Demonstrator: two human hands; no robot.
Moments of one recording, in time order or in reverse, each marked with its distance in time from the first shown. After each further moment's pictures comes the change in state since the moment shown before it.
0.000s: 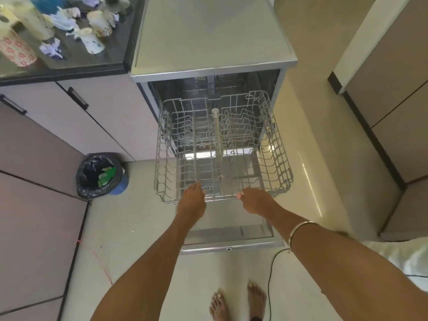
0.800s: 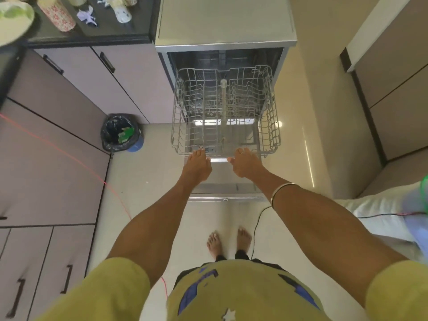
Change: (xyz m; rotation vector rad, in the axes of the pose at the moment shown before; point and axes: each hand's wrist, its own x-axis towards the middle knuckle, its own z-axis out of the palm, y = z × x) left_hand -0.137 0.052 -0.078 -0.068 -0.122 -0.052; right_hand -0.145 -0.059 -0.061 -0.218 0.073 -0.064
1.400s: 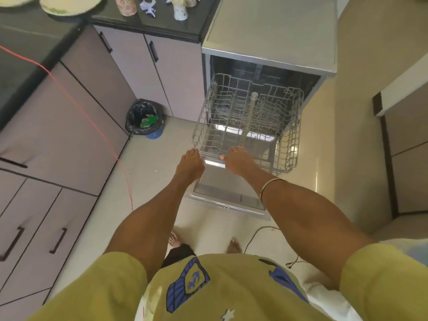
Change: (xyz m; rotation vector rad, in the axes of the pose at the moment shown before) left_hand -0.023 -0.058 -0.009 -0.087 0.162 -0.177; right_hand 0.038 -0.056 -0.037 -0.059 -0.023 -0.182
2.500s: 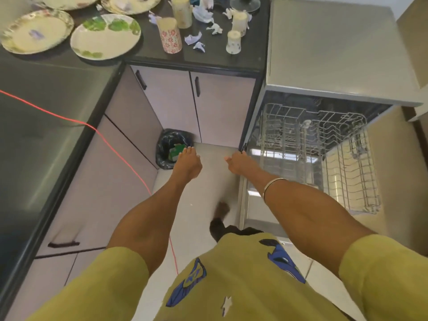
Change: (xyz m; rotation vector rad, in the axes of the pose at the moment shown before) left_hand 0.225 -0.269 -0.214 0.136 0.022 0.068; right_hand 0.278 -0.199 -0.158 0.246 -0.055 0.213
